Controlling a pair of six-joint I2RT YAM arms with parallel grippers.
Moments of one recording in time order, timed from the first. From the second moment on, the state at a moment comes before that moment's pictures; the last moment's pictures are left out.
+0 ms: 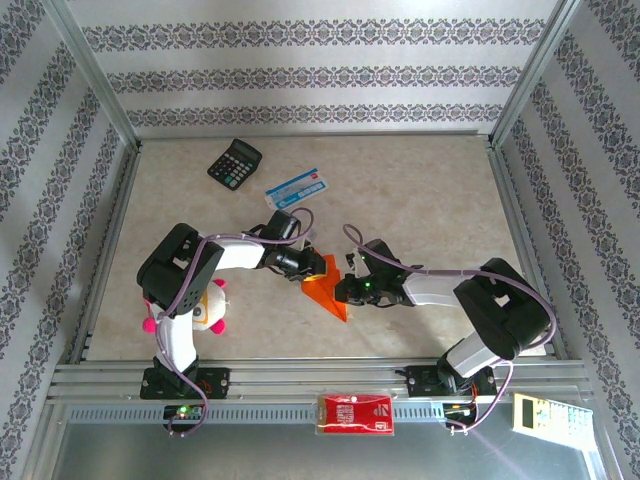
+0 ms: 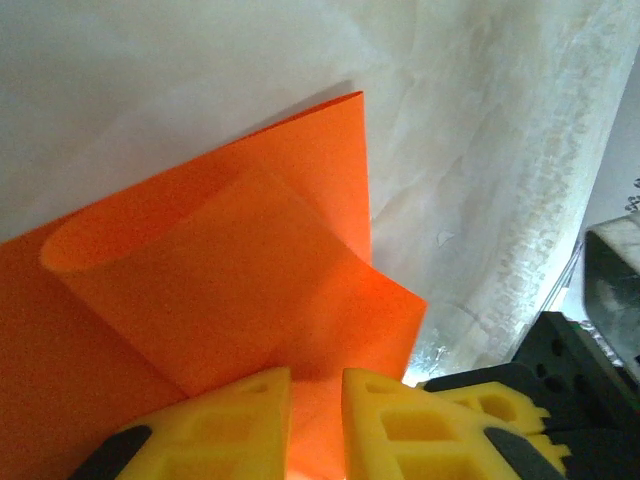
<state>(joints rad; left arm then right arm) -0.54 1.92 0.97 -0.05 0.70 -0.74 0.62 1.54 0.53 0.06 -0.53 0.73</state>
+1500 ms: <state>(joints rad) -0.54 1.92 0.99 -0.11 0.69 -0.68 0.68 1.53 0.55 -0.05 -0.51 0.71</state>
